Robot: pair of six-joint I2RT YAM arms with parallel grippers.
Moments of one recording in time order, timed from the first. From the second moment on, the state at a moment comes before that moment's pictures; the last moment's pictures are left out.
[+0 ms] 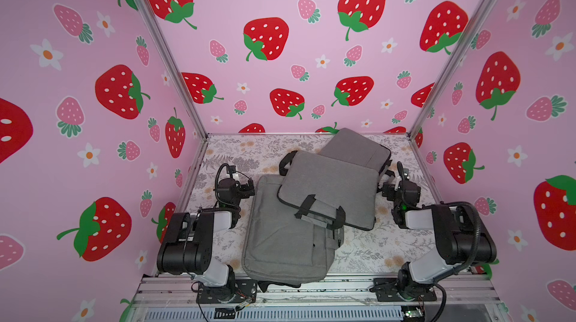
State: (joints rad) left arm 0.01 1.54 0.47 0.65 -0.04 -0.05; right arm 0.06 1.59 0.43 0.74 0.33 -0.09
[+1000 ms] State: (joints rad) left arm -0.01 1.36 0.58 0.31 -0.10 -0.07; right arm 0.06 1.31 0.45 0.48 0.22 -0.11
